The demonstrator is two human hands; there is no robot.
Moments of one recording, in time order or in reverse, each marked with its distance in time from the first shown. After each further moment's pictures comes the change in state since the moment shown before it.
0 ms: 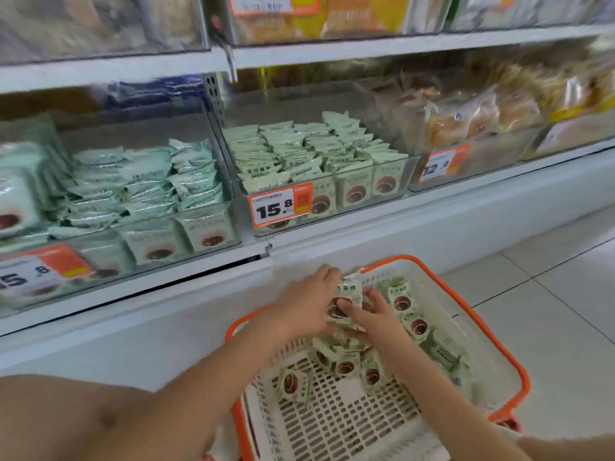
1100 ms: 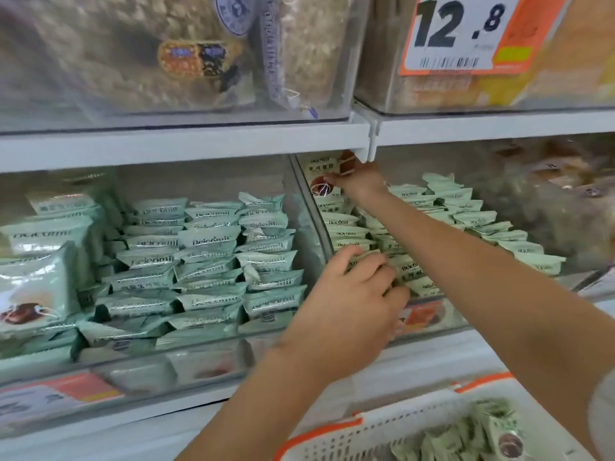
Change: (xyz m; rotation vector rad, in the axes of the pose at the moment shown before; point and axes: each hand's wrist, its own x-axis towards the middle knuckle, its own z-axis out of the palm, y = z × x) left_hand 0.040 -0.110 -0.119 0.420 0.537 0.171; right_hand 0.278 -0.248 0.212 -0.815 0.102 -0.521
